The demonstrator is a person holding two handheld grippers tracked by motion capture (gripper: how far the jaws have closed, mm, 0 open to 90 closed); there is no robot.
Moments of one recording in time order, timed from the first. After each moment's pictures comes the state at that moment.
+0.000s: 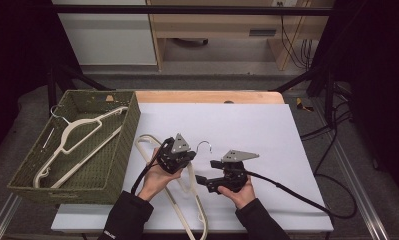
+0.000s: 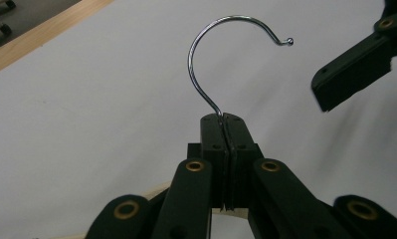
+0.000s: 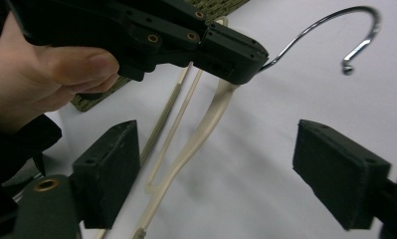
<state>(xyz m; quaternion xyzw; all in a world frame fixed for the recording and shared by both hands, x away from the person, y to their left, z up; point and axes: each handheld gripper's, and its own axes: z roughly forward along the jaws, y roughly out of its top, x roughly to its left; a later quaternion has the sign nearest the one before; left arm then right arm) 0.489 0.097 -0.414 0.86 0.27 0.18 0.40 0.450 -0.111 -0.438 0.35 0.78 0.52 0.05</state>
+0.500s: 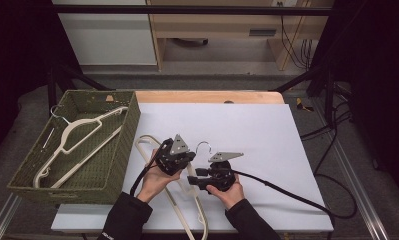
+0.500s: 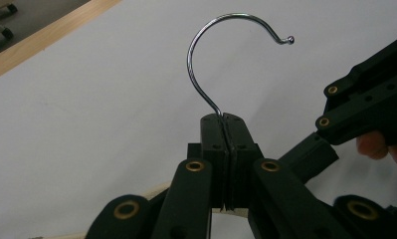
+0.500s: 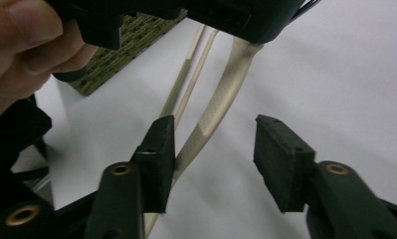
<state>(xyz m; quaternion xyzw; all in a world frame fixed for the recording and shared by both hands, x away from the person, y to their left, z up) 0.484 0.098 -0.411 0.86 0.26 0.18 0.40 0.461 -0.088 -0.461 0.36 0.79 0.49 -0.01</state>
